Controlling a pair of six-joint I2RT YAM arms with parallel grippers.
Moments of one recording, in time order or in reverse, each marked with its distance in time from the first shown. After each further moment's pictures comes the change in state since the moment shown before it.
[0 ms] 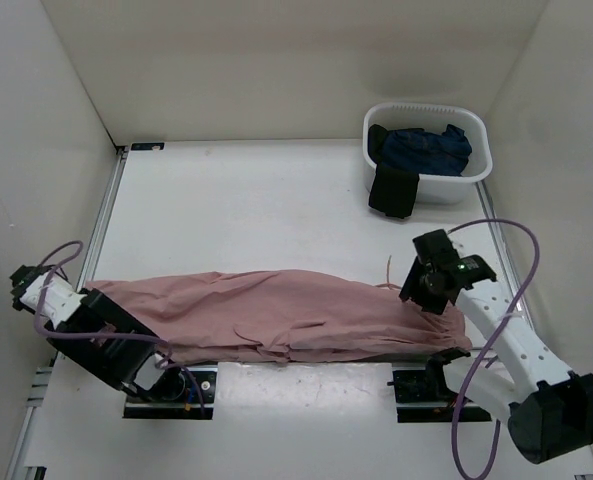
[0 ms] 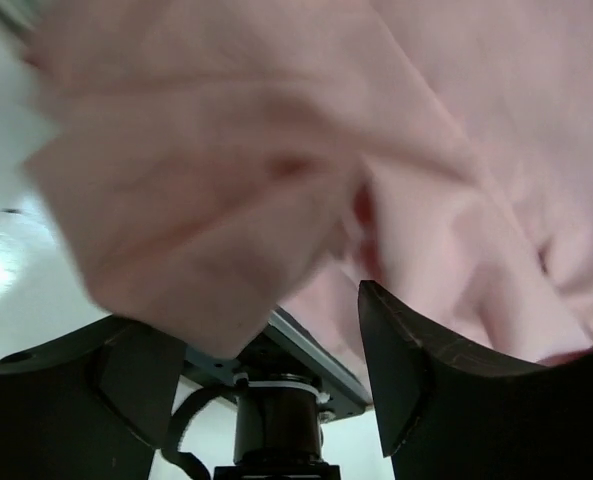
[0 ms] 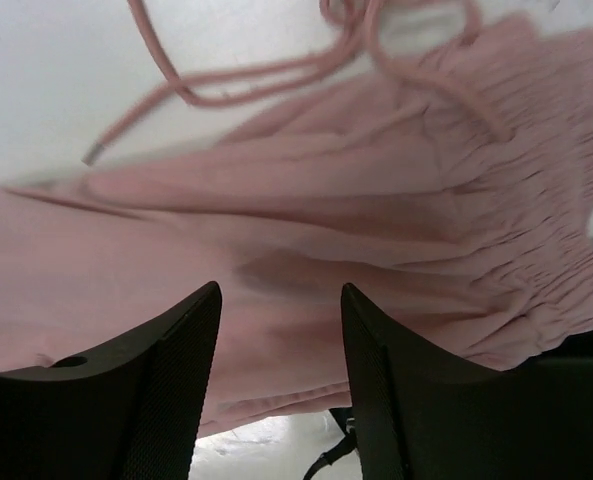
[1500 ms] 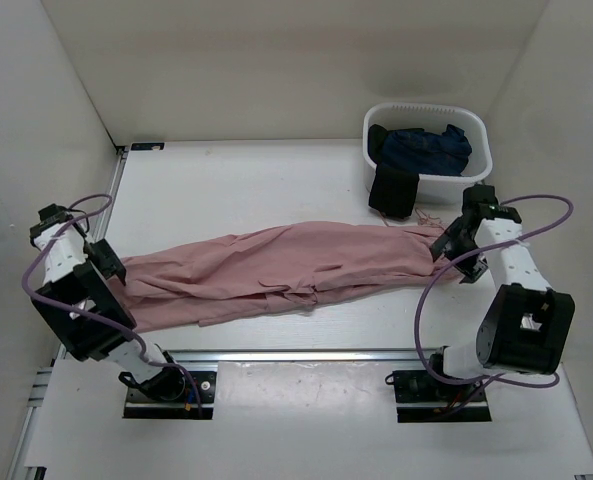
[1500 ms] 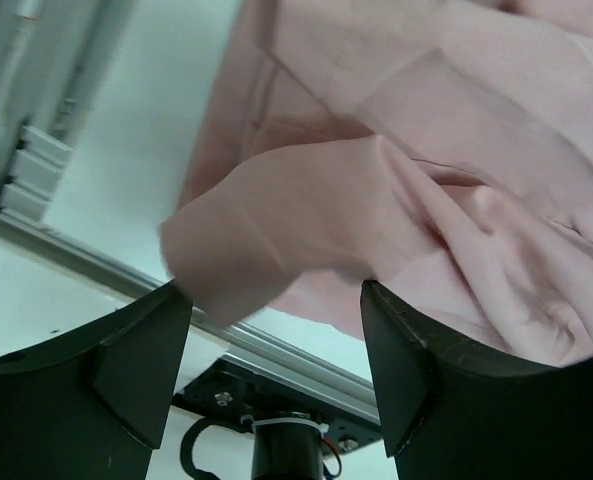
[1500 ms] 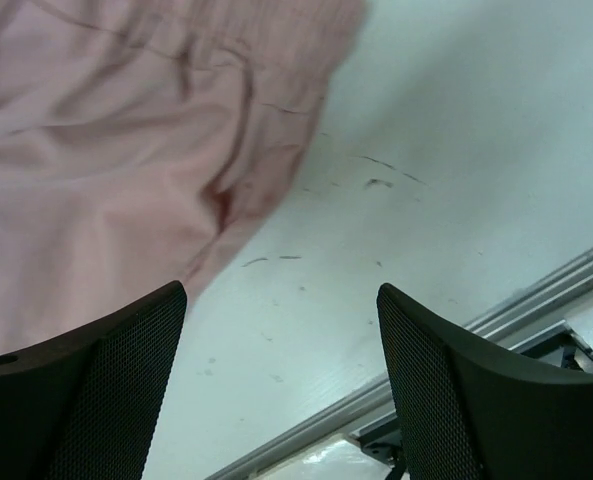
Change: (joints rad) left arm -0.386 0.198 0.253 0.010 -0.051 -0.006; right arm -0.428 0.452 0.269 0.061 -0.012 -0.079
